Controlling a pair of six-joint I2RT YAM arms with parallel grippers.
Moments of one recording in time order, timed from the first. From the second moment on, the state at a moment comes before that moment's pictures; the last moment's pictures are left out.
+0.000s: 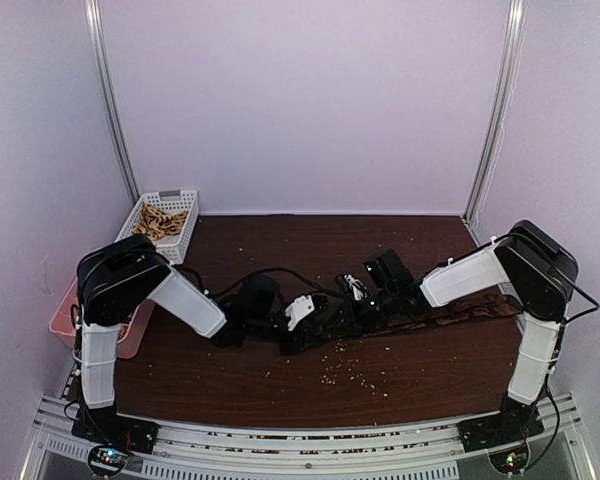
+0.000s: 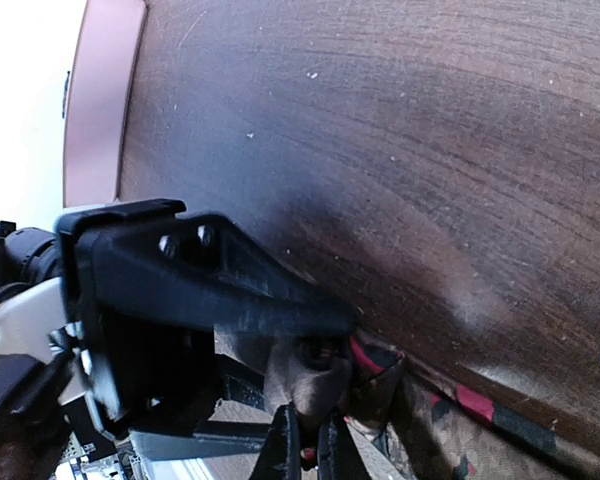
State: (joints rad) left arm -0.89 2.10 0.95 0.61 0.40 0.28; right arm 0.69 1.89 0.94 0.13 -0.63 0.72
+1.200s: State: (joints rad) left arm -0.92 2.14 0.90 0.76 0.36 0.21; right arm 0.69 1.89 0.90 0.24 -0.69 0.80
